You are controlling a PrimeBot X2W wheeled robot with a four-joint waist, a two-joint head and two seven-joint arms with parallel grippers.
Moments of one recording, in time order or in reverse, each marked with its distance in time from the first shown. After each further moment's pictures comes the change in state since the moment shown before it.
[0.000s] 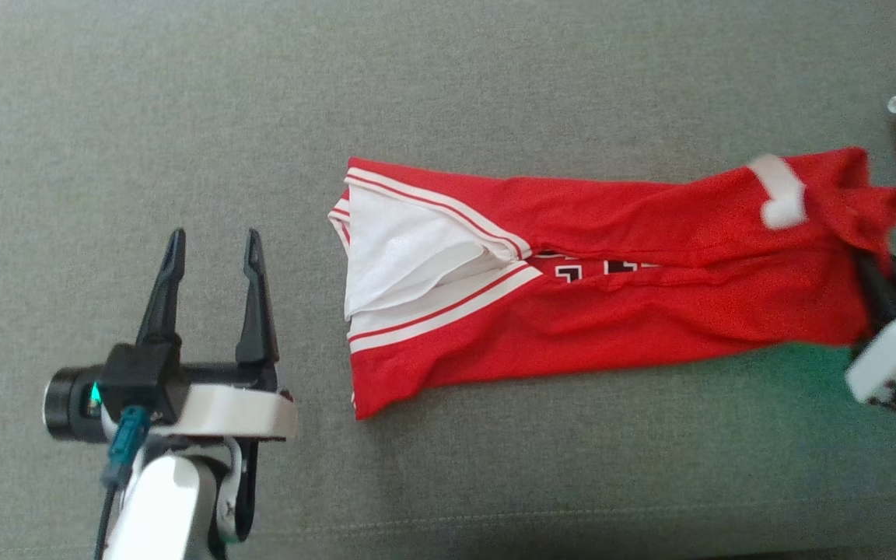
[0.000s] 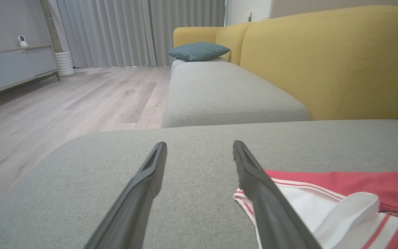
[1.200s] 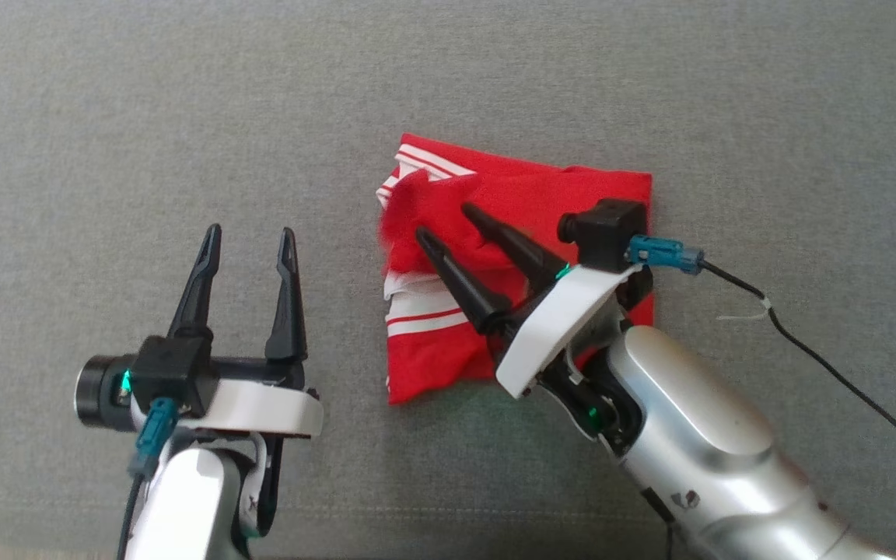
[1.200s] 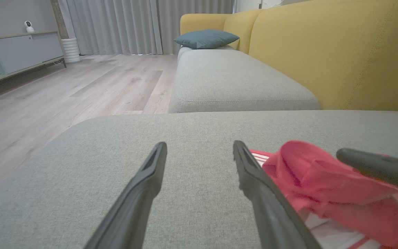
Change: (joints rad) left arm -0.017 -0.031 -0.029 0.021 0.009 -0.027 0.000; right arm -0.412 0.258 0.785 0.338 0.255 0.000 -0.320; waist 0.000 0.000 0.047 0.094
